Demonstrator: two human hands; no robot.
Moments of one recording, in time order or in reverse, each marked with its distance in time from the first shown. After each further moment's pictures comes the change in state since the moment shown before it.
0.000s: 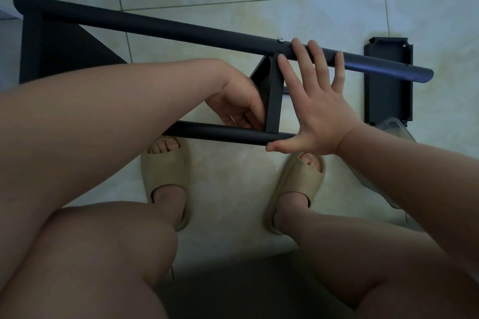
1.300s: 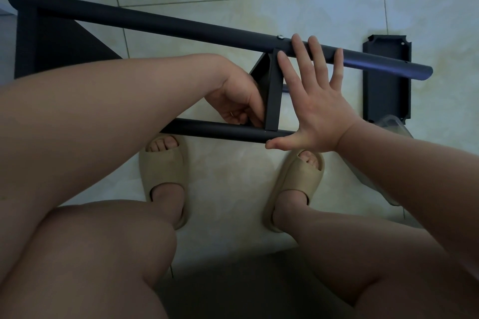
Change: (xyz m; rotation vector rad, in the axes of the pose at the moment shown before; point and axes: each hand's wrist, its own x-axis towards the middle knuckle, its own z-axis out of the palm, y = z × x) left_hand 0.002 0.001 -0.003 0.007 0.042 0.001; right_hand 0.001 0.000 0.001 0.008 0.003 -0.006
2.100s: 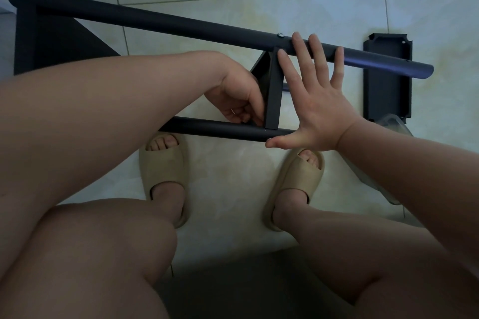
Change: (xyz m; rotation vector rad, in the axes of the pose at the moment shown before) left_hand -0.001 0.001 -0.001 -0.008 0.022 0.022; right_hand 0.000 0.001 0.001 0.009 0.000 -0.002
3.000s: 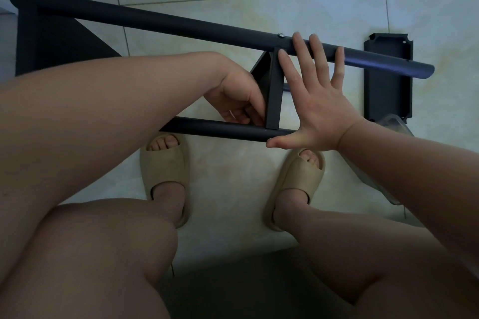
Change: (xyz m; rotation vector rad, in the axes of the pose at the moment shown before) left_hand -0.002 -0.001 0.001 -0.014 -0.038 -0.014; right_hand 0.000 -0.001 -0.002 0.010 -0.005 -0.004
